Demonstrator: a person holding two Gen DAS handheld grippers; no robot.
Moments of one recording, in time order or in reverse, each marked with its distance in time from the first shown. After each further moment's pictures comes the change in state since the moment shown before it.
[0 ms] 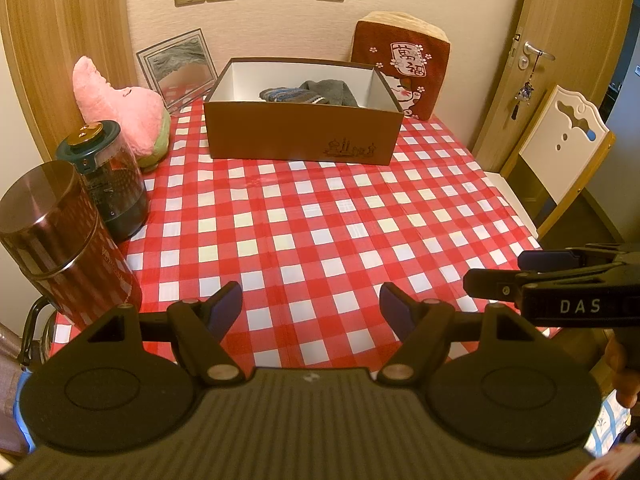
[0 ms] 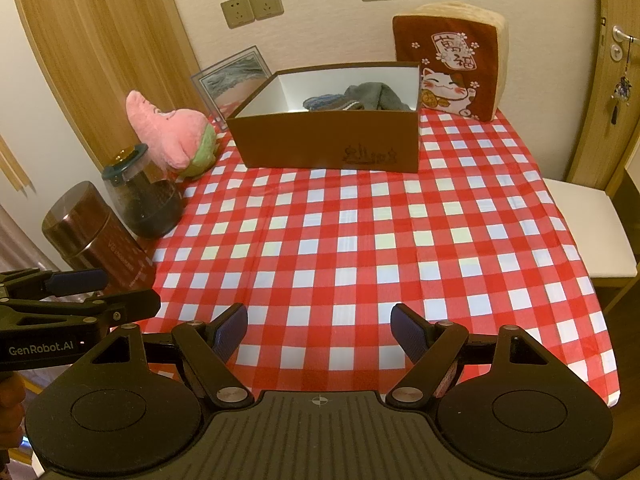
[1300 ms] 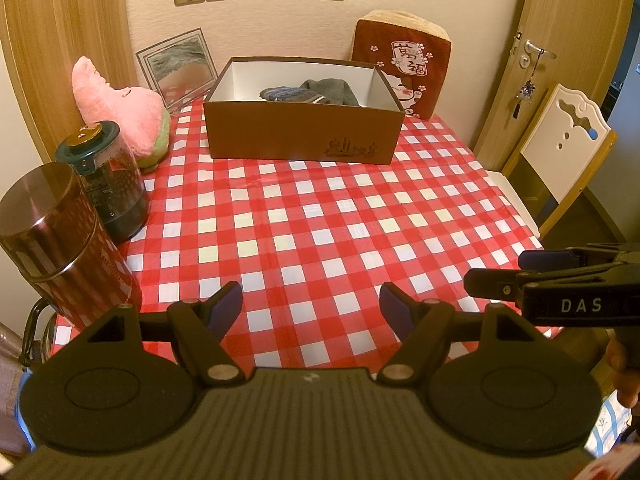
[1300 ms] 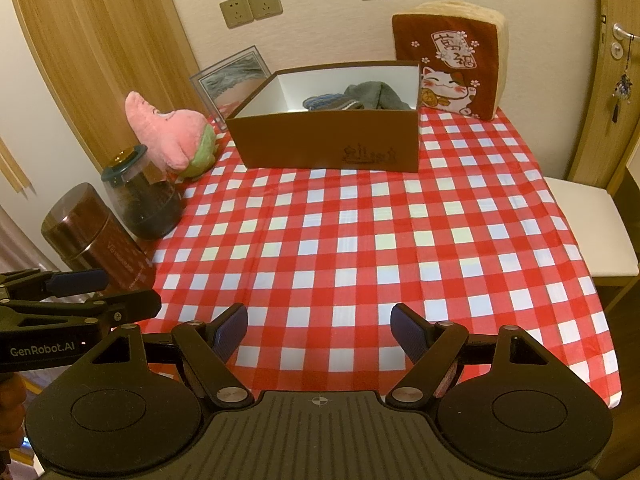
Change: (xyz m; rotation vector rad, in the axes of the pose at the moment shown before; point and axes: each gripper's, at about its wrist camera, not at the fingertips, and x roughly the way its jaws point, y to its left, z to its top) left arm 0.003 -0.001 0.003 0.002 0.001 0.002; right arm 0.002 0.000 0.001 0.002 0.001 0.000
